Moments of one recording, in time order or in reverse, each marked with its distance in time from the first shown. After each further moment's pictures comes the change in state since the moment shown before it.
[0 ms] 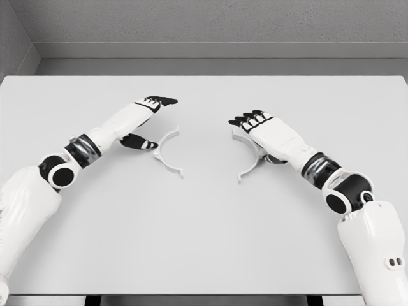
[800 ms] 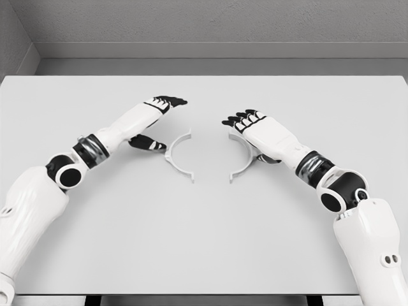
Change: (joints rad) left arm 0.005 -0.018 0.003 -0.035 -0.019 0.000 0.000; right arm -0.014 0.001 0.033 -0.002 0.000 0.006 0.001
